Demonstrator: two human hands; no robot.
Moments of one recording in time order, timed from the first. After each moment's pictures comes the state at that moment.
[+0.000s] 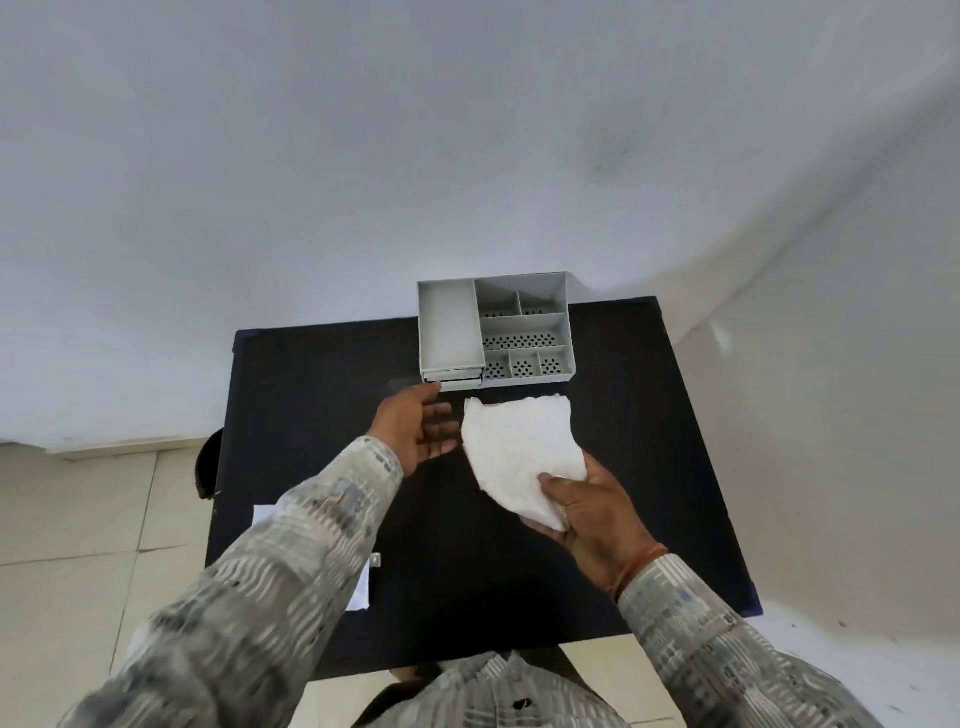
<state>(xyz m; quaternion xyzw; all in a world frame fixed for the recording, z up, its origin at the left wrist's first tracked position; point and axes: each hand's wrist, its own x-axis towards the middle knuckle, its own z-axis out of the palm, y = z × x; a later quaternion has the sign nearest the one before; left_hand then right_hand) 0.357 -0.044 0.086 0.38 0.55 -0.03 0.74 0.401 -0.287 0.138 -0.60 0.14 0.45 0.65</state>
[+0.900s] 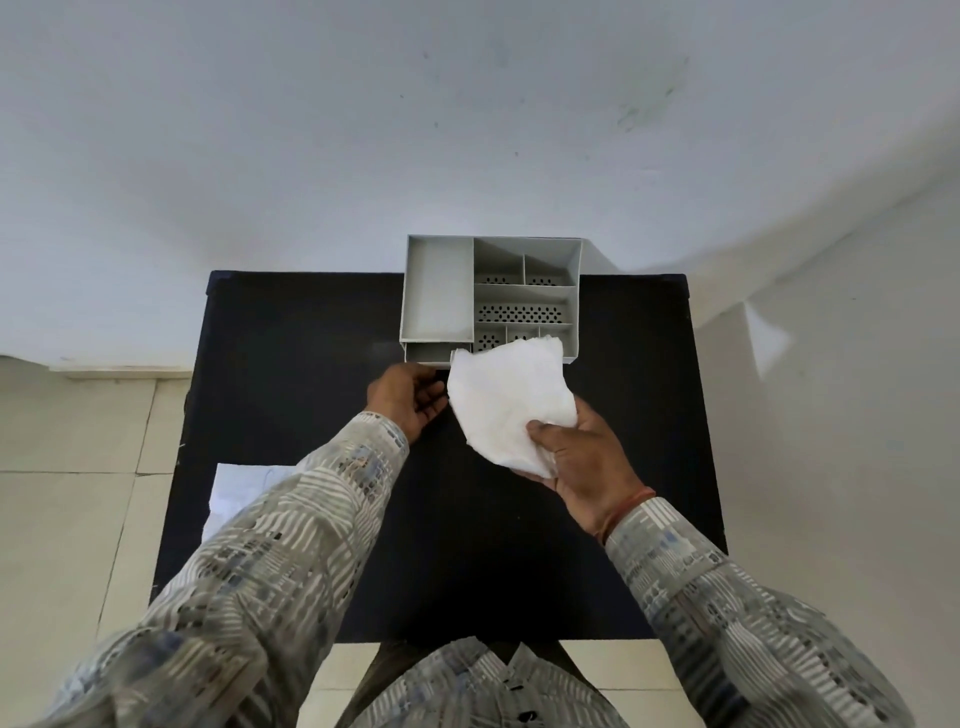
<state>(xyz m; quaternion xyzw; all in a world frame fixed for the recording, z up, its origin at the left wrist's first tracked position) 0.411 -0.046 -0.005 0.25 0.65 0.08 0.71 0.488 -0.266 0.093 -0.64 0.10 0.48 0.58</state>
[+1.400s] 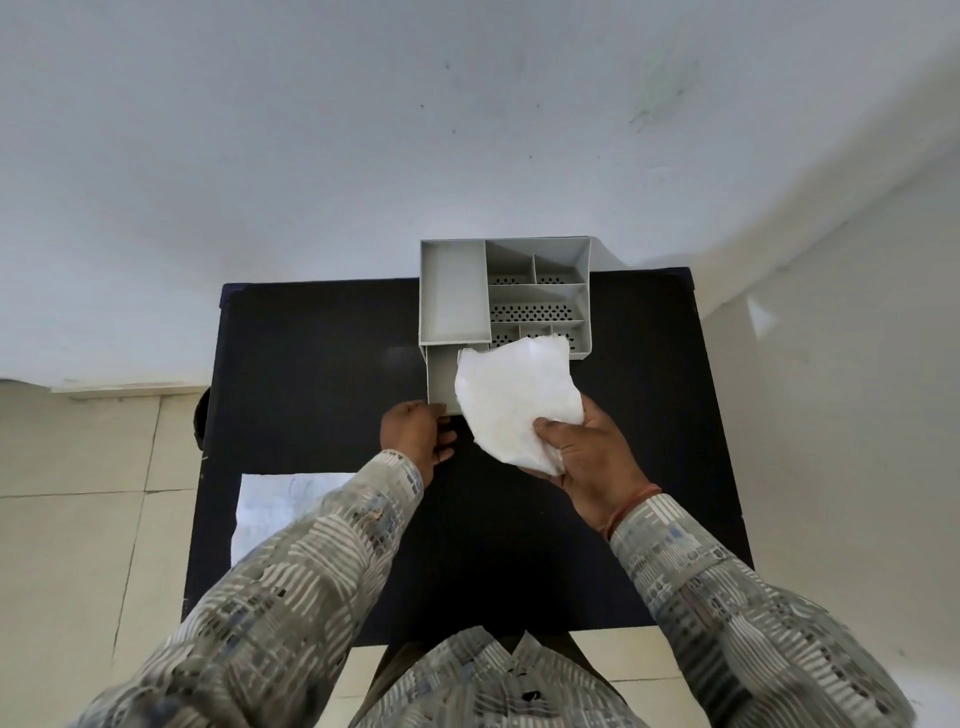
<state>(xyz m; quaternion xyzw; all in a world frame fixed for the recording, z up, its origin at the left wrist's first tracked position) 0.364 -0.066 -0.010 0.37 0.65 0.01 0.67 0.462 -0.248 0.096 -0.63 0.12 0.46 0.61</state>
